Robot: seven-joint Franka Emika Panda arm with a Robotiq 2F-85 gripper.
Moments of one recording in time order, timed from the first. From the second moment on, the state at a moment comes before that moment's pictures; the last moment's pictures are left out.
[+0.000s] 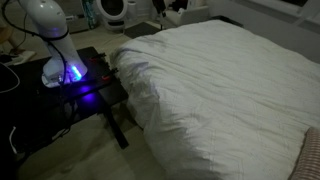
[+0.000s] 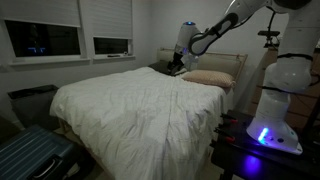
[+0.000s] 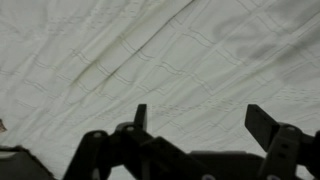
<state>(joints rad) 0.12 -0.04 -0.19 -2.31 -0.45 2.61 0.55</state>
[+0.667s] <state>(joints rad) -0.21 -0.13 -0.21 -2.47 -0.28 2.67 0.48</state>
